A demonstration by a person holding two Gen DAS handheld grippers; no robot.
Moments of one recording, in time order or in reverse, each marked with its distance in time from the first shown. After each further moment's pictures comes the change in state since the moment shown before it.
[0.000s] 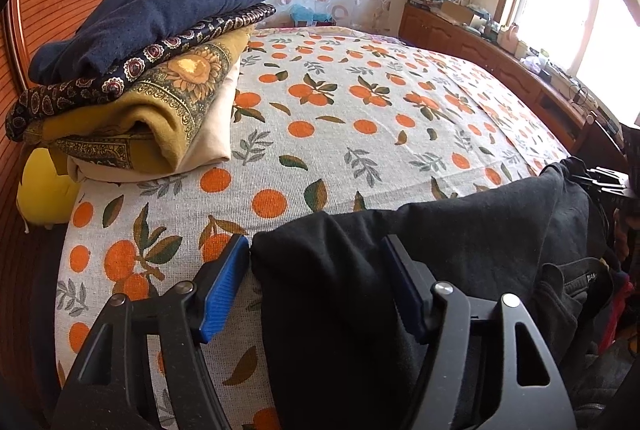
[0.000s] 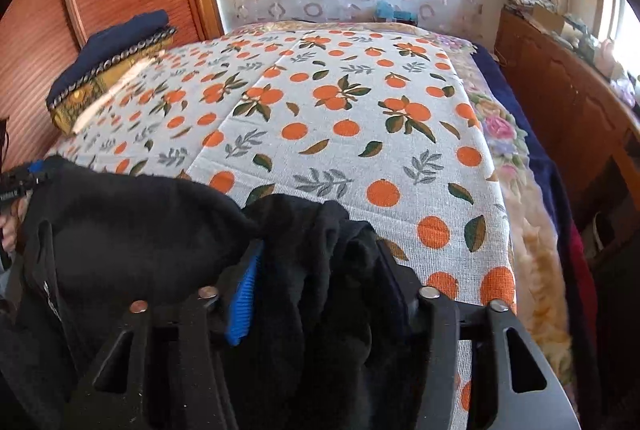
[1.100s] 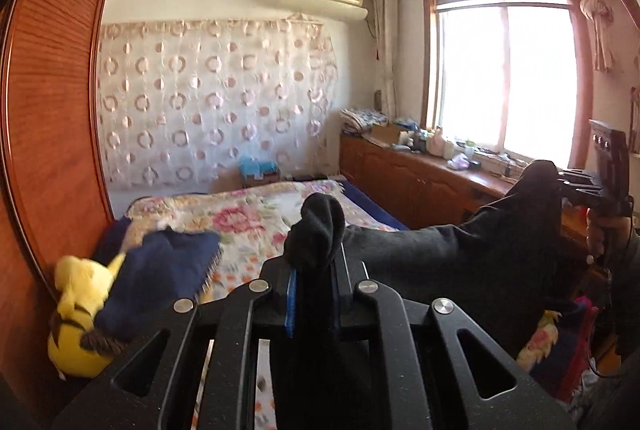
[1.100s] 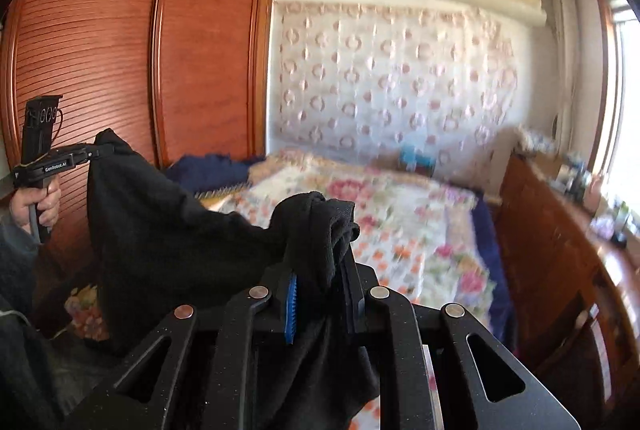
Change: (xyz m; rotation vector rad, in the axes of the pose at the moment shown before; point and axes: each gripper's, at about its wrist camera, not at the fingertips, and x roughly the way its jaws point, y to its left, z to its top) left arm -0.233 -0.070 0.127 0.175 -0.495 -0.141; right arm -0.282 0.052 0.057 -0.202 -0.465 0.006
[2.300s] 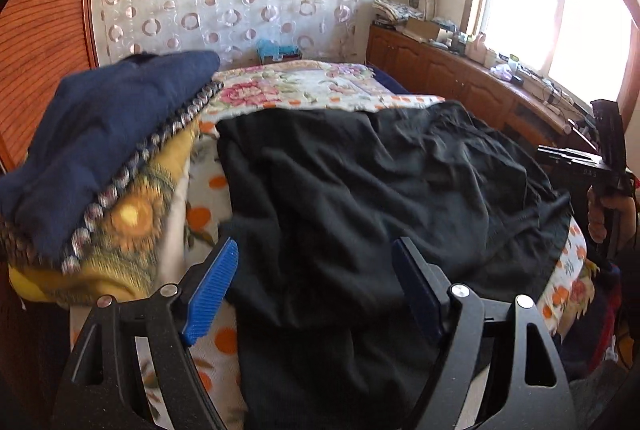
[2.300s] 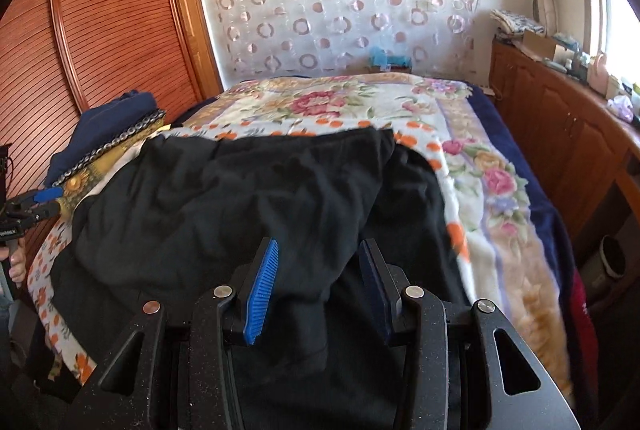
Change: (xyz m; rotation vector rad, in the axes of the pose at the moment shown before) left arm 0.154 0.035 -0.164 -0.079 0.411 0.054; right arm 0.208 -0.099 -0.077 0.288 0.280 -0.013
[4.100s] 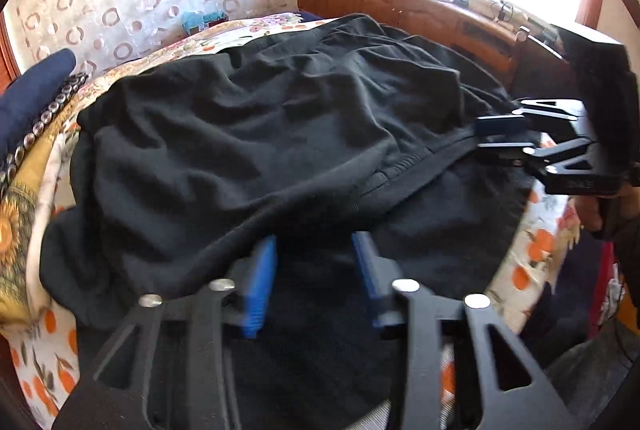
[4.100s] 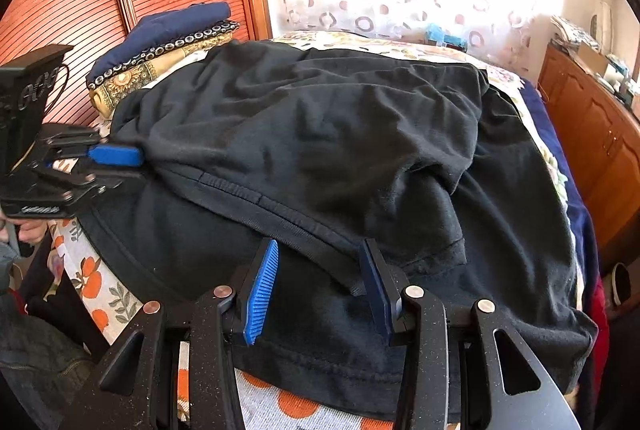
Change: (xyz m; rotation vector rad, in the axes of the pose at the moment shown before) left arm 0.059 -0.117 -0.012 0.228 0.171 -0.107; right arm 0.001 0.000 -0.030 -0.195 0.131 0.091
